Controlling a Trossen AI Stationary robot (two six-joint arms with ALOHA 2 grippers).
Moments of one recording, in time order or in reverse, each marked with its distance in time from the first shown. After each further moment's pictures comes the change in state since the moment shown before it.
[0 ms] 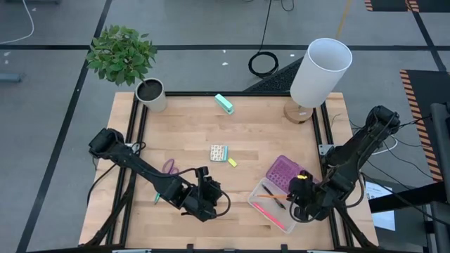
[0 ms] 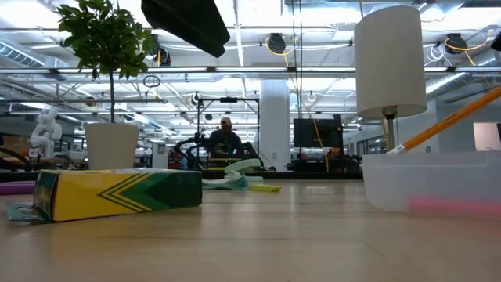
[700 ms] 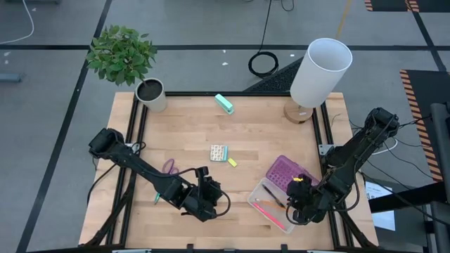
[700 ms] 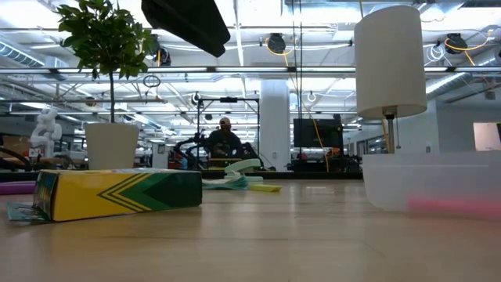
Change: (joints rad) left arm 0.000 0.000 0.000 0.002 0.000 0.000; right arm -0.009 0.045 0.000 0.038 -0.078 0.000
